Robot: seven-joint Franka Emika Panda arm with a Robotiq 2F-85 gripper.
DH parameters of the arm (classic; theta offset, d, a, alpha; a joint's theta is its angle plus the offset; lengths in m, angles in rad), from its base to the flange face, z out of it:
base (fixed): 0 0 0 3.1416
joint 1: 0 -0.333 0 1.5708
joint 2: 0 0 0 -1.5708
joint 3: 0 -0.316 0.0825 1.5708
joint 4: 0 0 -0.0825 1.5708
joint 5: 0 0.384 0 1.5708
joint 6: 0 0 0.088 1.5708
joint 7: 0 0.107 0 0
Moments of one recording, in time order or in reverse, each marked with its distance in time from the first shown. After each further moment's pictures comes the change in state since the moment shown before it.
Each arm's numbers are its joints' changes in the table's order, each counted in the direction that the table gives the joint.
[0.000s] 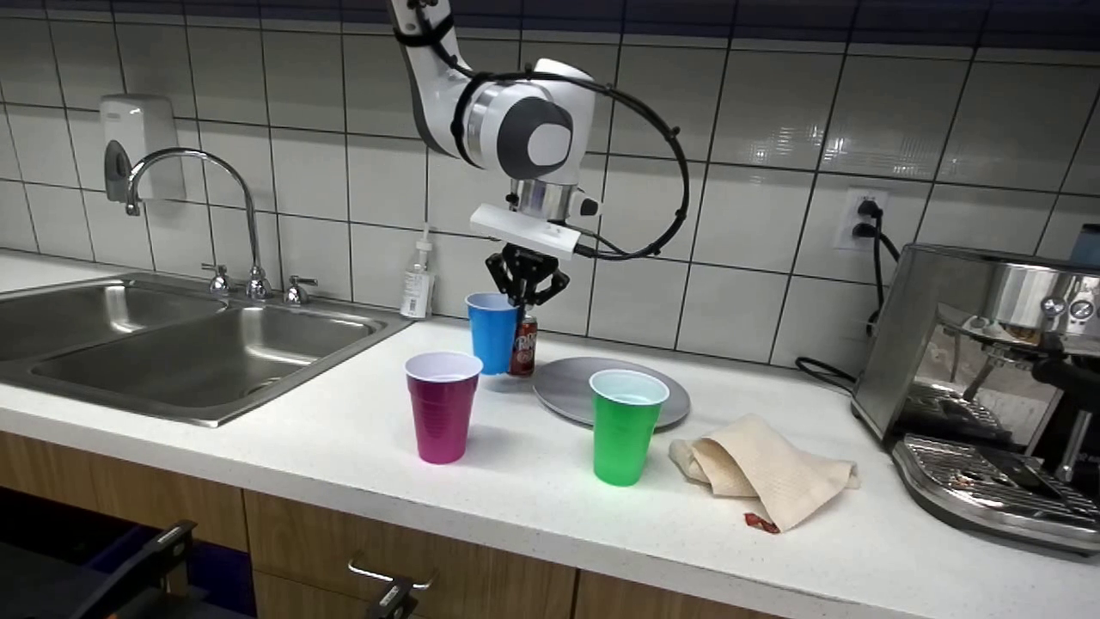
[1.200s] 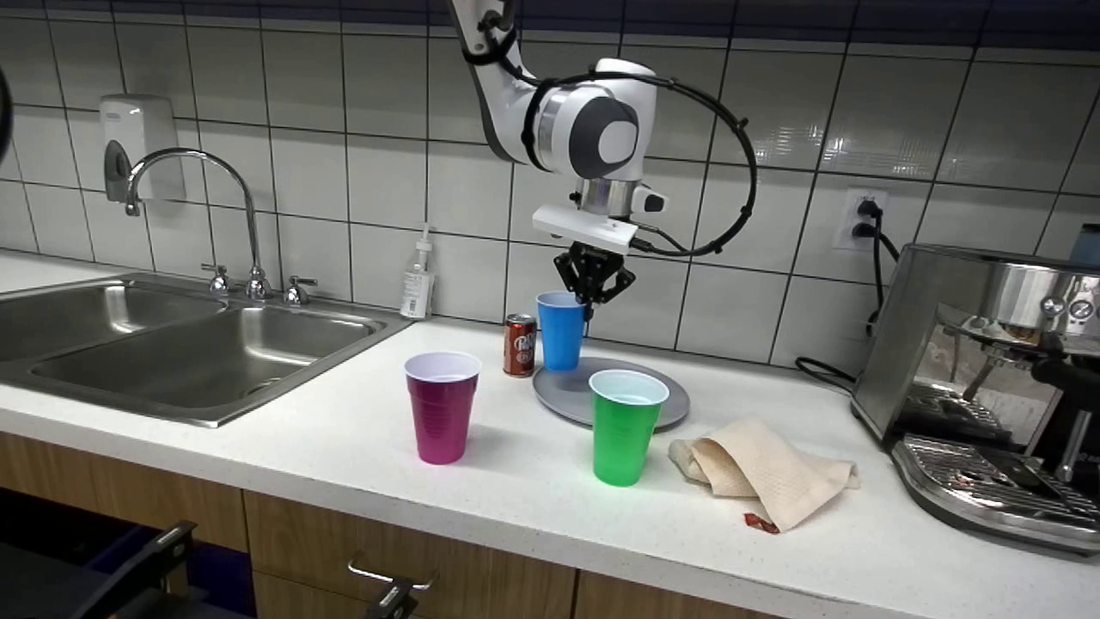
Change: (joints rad) arm 0.020 0.106 0.112 -0.193 -0.065 -0.056 0.182
